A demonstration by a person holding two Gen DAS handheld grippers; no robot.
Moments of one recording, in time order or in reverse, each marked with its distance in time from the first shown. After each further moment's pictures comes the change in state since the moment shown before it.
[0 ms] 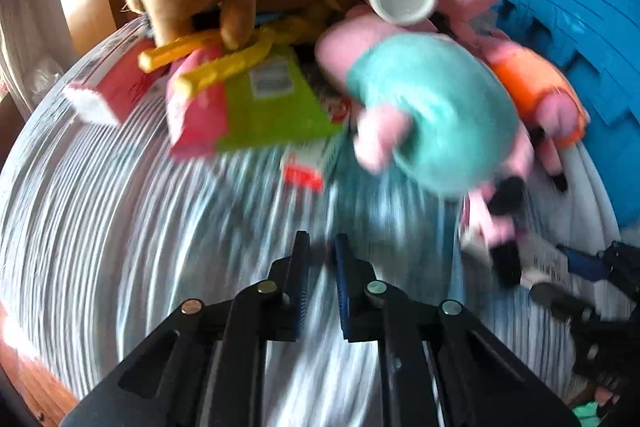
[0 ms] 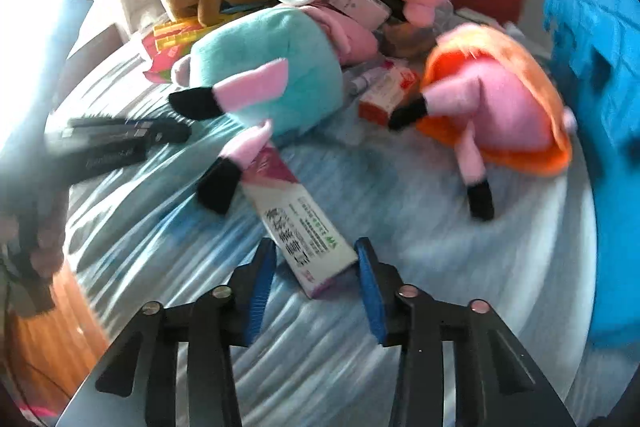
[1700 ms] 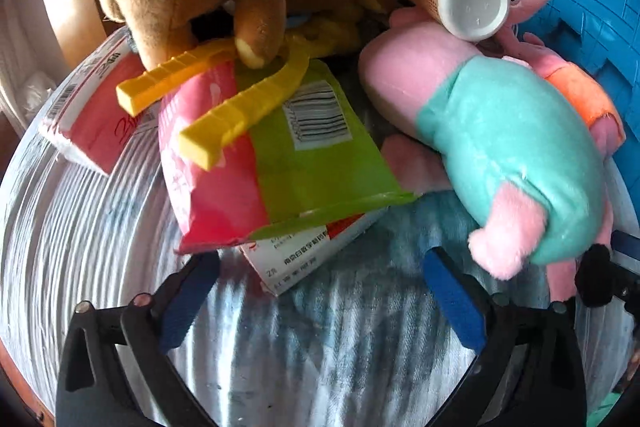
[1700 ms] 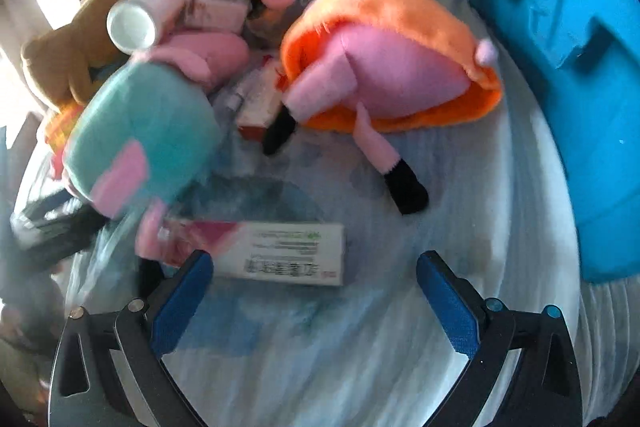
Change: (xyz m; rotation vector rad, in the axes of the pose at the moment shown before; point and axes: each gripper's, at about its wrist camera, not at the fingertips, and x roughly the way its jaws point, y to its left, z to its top) left arm 0.030 0.019 0.013 0.019 -0.014 0.028; right arm 0.010 -0.060 0.028 0.332 0.026 -0.136
